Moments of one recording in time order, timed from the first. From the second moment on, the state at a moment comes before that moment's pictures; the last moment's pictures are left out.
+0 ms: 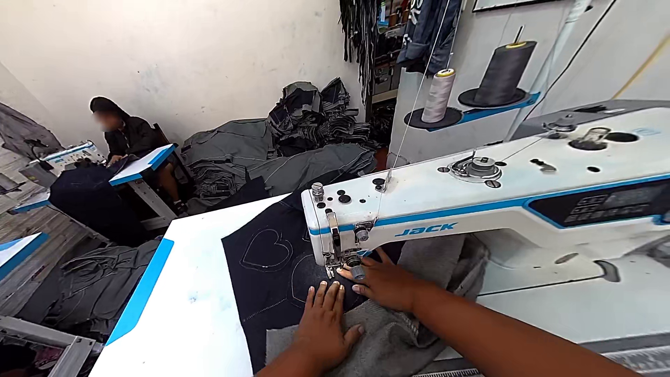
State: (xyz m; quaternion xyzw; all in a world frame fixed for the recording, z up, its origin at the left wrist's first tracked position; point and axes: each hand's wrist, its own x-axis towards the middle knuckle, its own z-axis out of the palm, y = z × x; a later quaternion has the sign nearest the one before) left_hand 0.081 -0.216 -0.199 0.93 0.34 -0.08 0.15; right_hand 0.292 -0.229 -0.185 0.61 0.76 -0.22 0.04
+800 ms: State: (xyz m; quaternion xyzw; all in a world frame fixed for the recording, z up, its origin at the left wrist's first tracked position) left_hand 0.028 -0.097 -0.223 0.99 0.07 -0.01 0.10; right_hand 0.262 -0.250 -0.207 0.61 0.78 -0.13 -0.07
